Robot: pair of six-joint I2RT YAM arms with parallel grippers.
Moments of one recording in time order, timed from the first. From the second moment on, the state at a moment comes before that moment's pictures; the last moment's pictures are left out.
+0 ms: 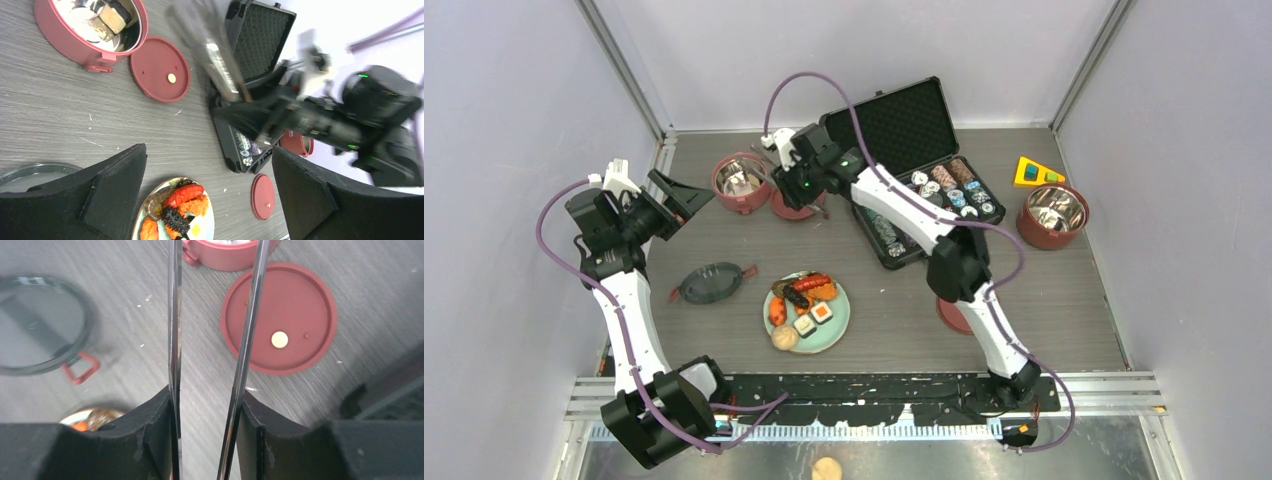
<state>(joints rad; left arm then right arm) 0.50 1.02 0.96 -0.36 0.86 -0.56 0.80 2.37 2.33 -0.67 -0.14 -0.05</state>
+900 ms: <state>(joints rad) 0.51 1.02 0.96 -0.37 0.86 -0.55 1.07 1.56 1.47 -1.05 -0.36 -0.30</state>
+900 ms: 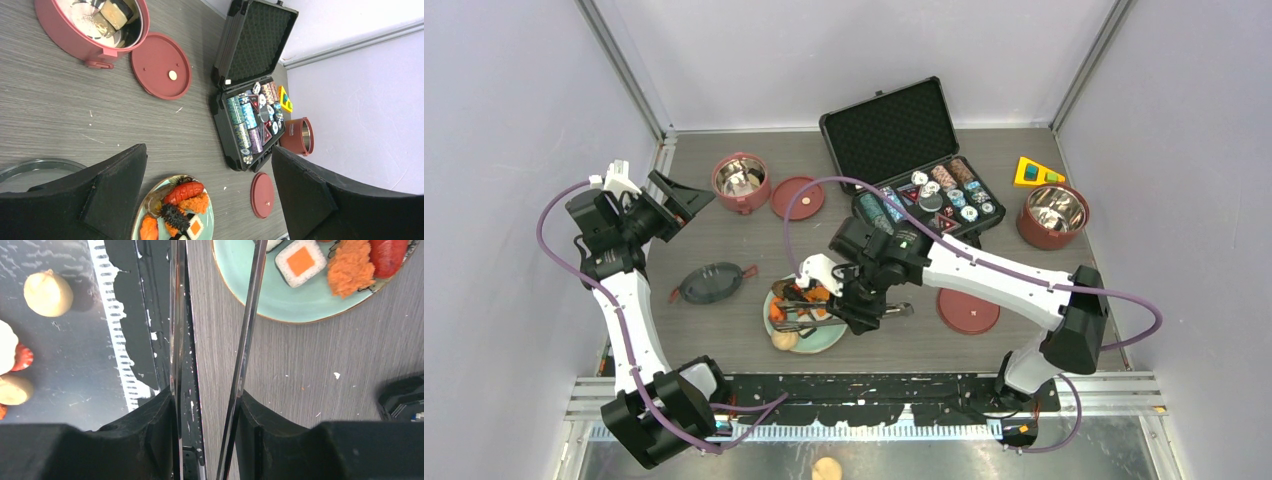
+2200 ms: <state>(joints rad) 0.51 1.01 0.96 -0.39 0.86 -0.55 1.19 1.70 1.34 -0.88 -0.20 -0.28</state>
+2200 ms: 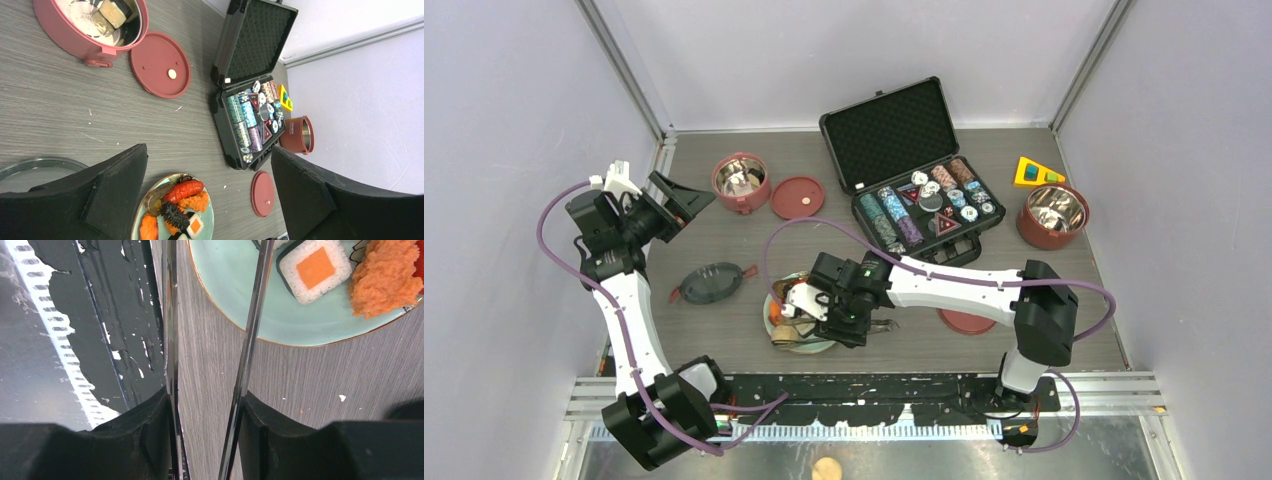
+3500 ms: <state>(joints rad) 0.51 1.02 0.96 -0.39 0.87 -0.55 0.87 1.70 1.74 -0.91 -0.20 -0.20</state>
